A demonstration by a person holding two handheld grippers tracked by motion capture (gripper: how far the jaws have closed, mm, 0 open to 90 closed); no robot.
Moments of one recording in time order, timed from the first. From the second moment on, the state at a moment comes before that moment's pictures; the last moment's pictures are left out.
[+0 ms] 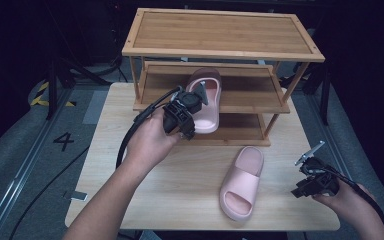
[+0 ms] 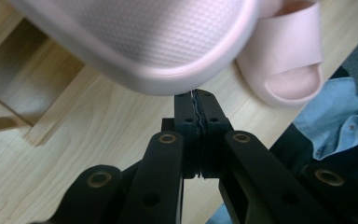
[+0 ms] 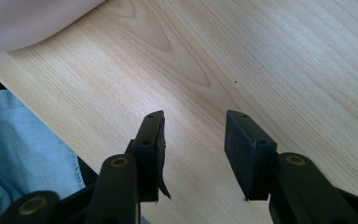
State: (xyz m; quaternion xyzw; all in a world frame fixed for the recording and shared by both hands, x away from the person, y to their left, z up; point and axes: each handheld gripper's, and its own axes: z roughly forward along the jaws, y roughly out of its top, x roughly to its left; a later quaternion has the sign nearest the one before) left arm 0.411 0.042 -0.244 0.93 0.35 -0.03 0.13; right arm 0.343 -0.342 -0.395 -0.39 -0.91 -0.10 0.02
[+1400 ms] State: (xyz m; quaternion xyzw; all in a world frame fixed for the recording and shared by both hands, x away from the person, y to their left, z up) left arm 0.460 -0.005 -0.249 0.93 0.32 0.03 0.14; right arm 0.326 -0.335 -0.395 -0.38 -0.92 -0.10 0.02
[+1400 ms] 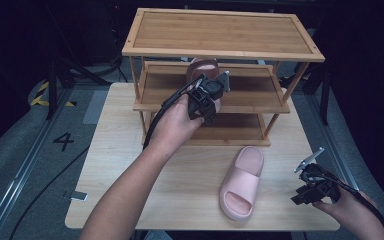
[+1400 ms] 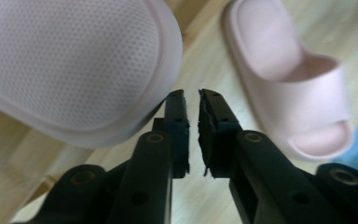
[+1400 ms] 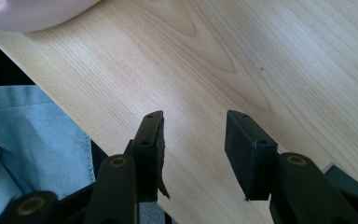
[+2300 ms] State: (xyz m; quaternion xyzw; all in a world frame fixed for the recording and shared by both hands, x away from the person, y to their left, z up) left arm 0.385 0.088 -0.259 0.92 0.35 0.02 0.18; right arm 0.334 -0.271 -0.400 -0.30 -0.95 -0.08 0.03
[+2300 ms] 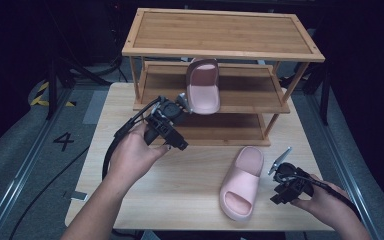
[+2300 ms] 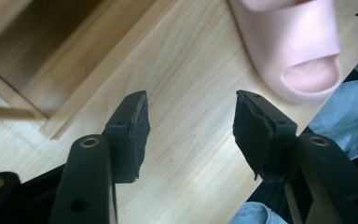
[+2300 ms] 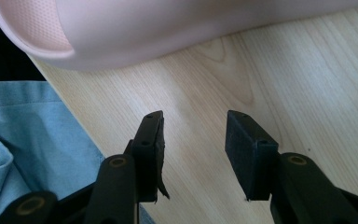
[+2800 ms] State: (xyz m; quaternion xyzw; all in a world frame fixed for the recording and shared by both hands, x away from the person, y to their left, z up) left arm 0.378 0.126 -0.353 0.88 0.45 0.04 0.14; right arm 0.335 -0.245 -0.408 -0.27 -0.96 -0.08 0.03
